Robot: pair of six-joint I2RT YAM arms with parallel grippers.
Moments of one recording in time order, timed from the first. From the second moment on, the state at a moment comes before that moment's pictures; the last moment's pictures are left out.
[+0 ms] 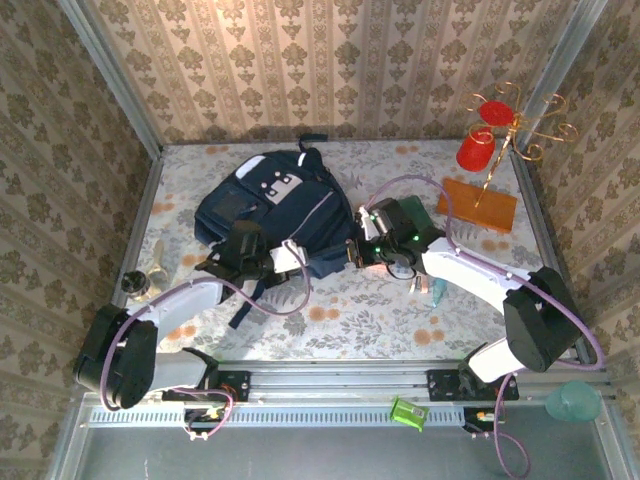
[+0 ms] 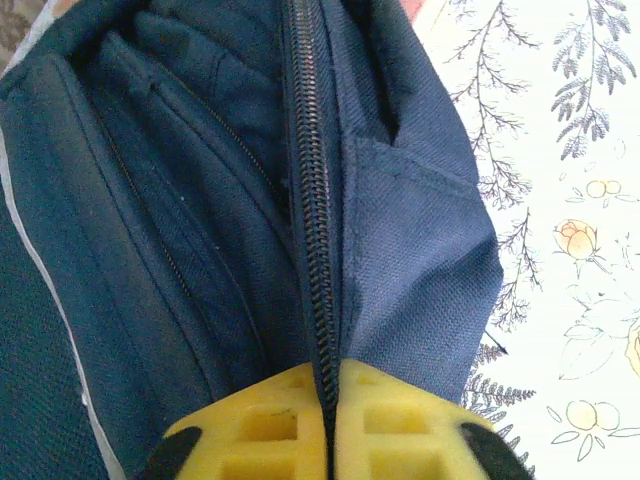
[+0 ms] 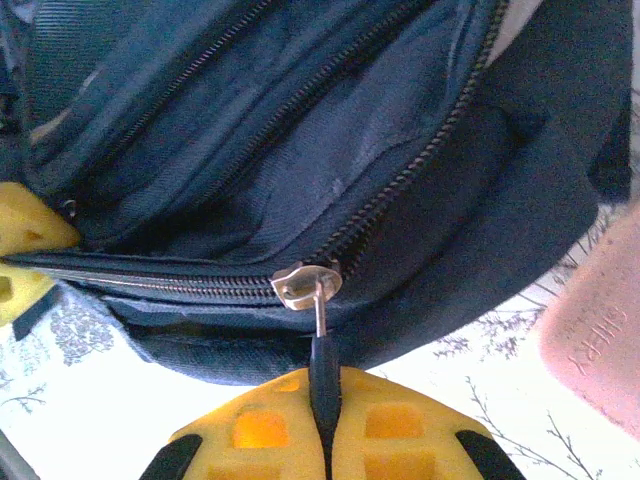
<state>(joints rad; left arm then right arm) -0.50 1.26 0.60 -0.06 0.45 0.80 0.57 1.48 0.97 -0.37 -0.21 0.39</state>
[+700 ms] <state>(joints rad) -0.69 1.38 0.80 -0.09 0.42 0.63 0.57 1.40 0.89 -0.25 -0.46 0.44</state>
